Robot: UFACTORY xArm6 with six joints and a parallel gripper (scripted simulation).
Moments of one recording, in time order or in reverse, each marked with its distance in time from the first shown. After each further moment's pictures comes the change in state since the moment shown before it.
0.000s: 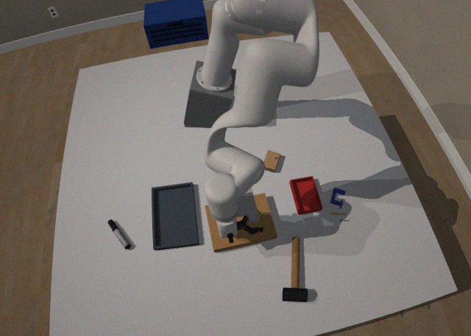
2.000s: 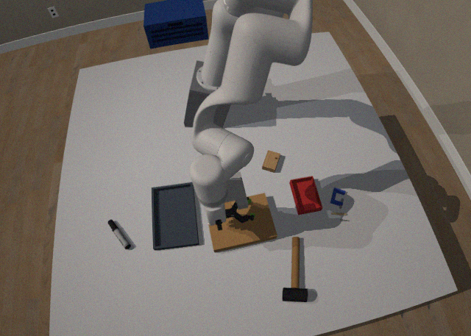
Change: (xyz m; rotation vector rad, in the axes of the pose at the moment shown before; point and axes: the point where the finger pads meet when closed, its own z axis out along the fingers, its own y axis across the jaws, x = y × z) arm -0.023 -0.030 -0.042 0.009 -0.002 0.003
